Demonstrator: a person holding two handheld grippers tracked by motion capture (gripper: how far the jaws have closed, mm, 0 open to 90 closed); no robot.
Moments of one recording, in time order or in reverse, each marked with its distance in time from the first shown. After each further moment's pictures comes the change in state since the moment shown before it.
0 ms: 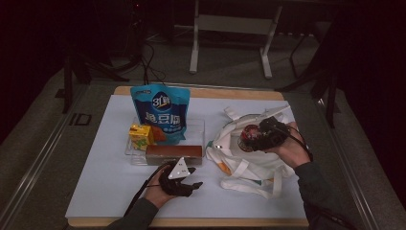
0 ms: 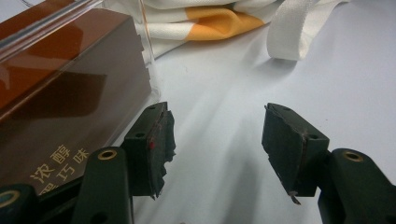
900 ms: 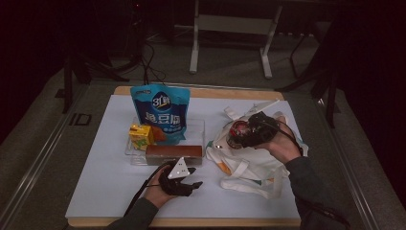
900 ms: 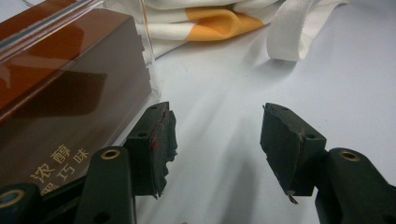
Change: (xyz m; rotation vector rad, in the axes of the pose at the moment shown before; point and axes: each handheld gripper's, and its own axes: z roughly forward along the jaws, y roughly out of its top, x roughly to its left) left arm 0.000 0.000 0.000 -0.003 -0.004 -0.007; right arm 0.020 0.030 0.002 -0.030 0.064 -0.036
